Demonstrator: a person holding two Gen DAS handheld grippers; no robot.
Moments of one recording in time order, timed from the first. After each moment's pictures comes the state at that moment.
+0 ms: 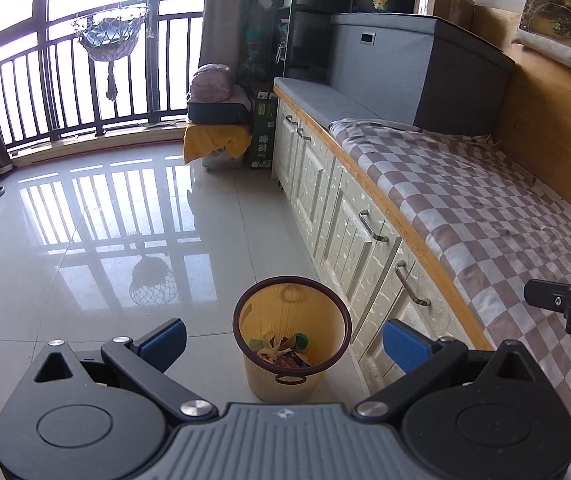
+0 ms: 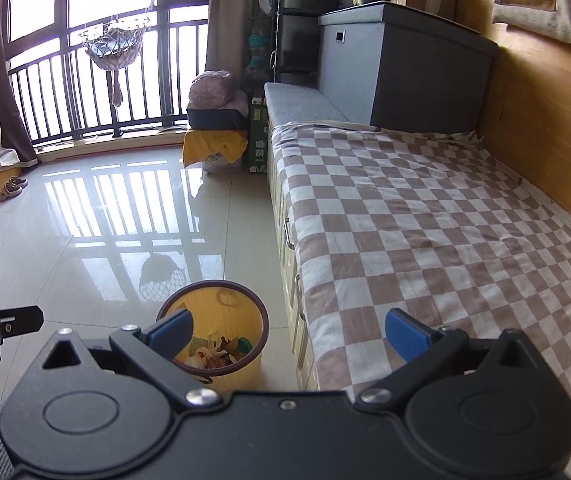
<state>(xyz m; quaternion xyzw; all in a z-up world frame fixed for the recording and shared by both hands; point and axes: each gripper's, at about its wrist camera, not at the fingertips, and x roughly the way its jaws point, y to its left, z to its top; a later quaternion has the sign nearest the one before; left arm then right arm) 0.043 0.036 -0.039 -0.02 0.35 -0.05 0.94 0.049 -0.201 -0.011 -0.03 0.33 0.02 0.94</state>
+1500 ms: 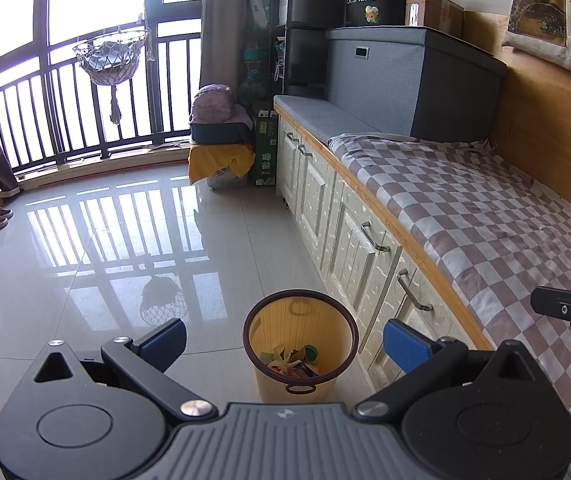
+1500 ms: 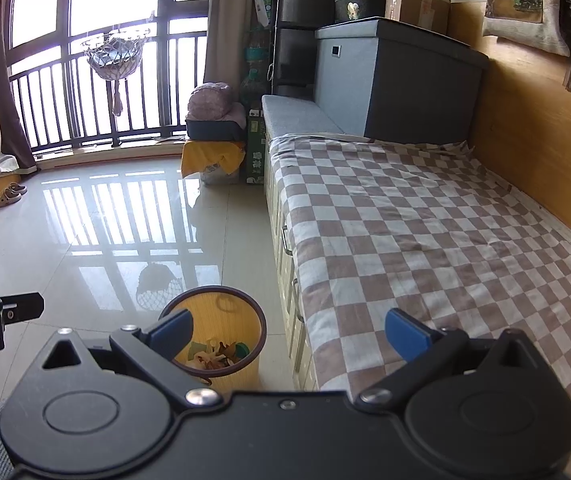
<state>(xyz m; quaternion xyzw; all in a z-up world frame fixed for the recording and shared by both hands) 0.024 0.037 -0.029 0.00 0.33 -0.04 0.94 0.018 -0.195 -0.006 -0.03 0.31 0.01 0.95</state>
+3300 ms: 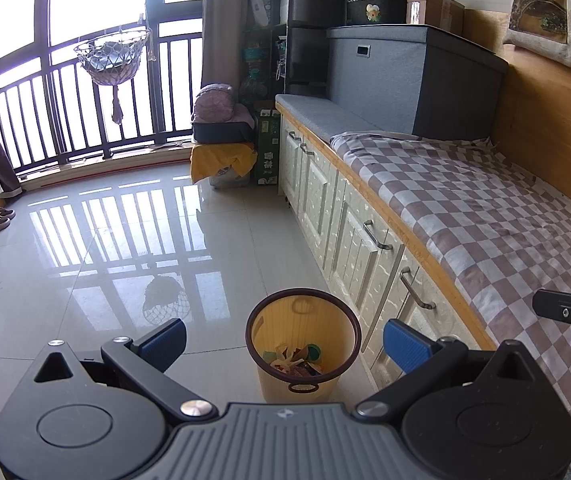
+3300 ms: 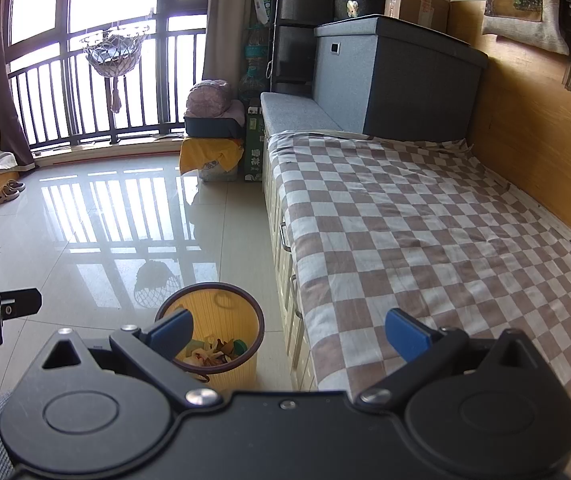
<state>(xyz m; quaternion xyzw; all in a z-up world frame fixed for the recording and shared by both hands) 0.022 0.041 -0.030 0.00 0.33 -0.04 0.94 0.018 -0.195 -0.008 -0.03 0.31 0.01 0.95</state>
